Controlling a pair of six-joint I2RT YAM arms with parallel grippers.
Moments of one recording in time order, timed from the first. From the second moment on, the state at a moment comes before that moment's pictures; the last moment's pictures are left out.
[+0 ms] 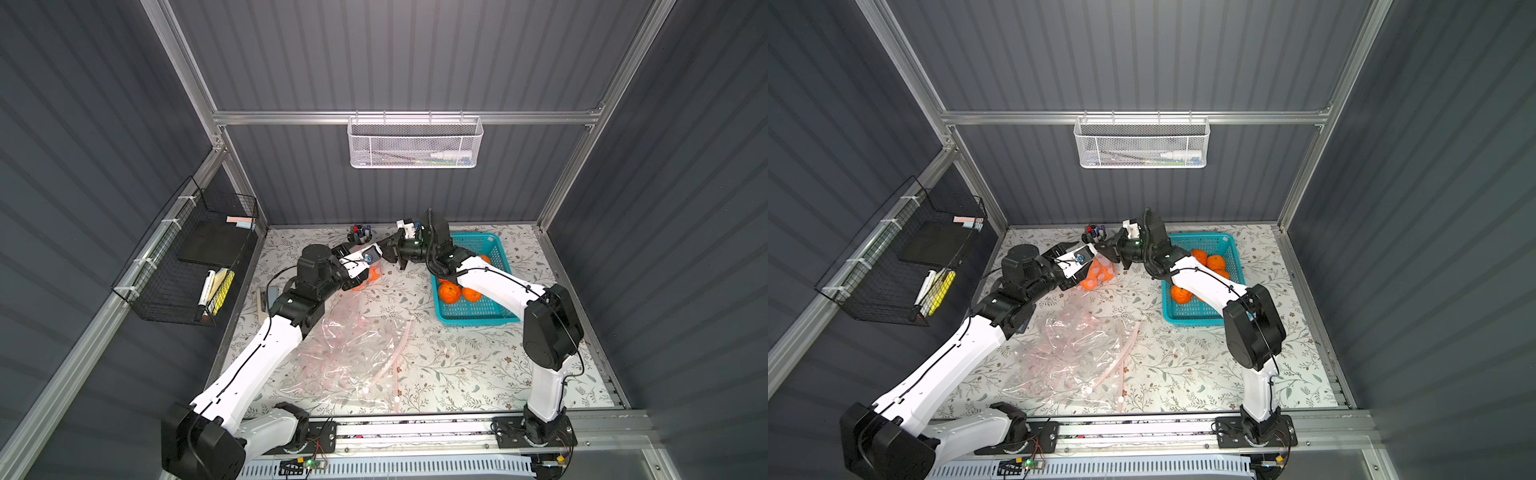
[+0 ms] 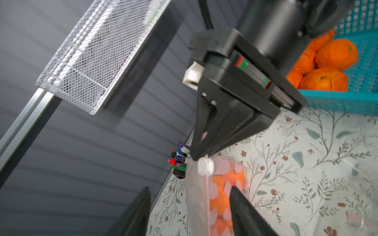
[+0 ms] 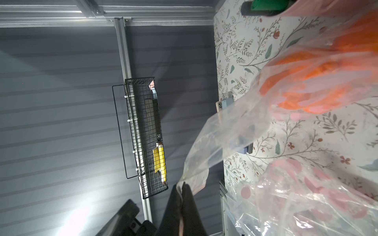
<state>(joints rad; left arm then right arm) -0.38 1.17 1.00 -0.12 0.11 0.86 0.63 1.93 1.58 0.09 -0.63 1.44</state>
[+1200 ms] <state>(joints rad) -0.38 1.30 0.94 0.12 0.10 0.99 0.63 1.93 1.55 0.13 -0.68 1.51</state>
